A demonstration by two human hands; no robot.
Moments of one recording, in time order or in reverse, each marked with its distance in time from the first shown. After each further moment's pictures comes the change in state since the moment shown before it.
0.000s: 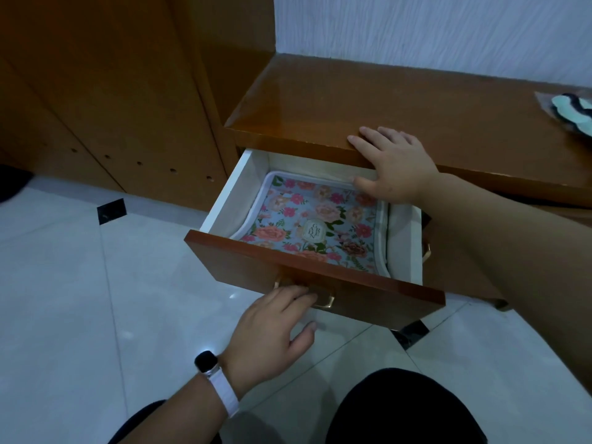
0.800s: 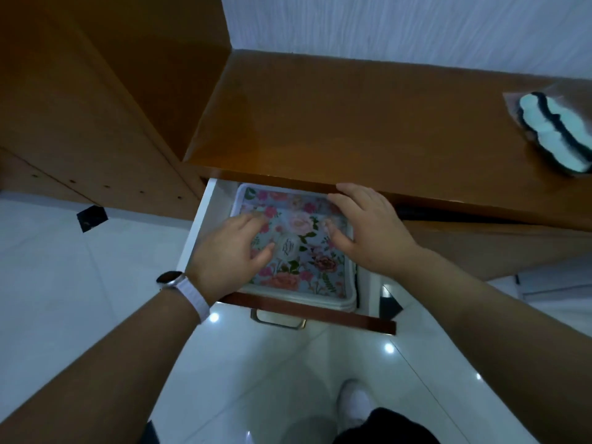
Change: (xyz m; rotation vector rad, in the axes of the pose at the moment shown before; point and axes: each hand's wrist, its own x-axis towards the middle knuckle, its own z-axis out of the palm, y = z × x) left_hand 0.166 -0.026 -0.095 0.146 -0.172 -0.172; right_hand -0.062 -0.017 -0.035 0.447 0.014 0.045
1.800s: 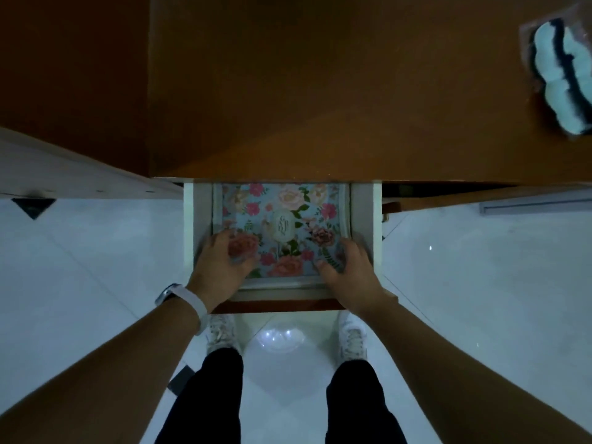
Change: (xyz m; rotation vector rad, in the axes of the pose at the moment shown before) left_hand 0.015 -0.061 0.019 -0.544 -0.553 -0.631; right_hand -0.031 -0.067 0.050 0.778 -0.262 1.065
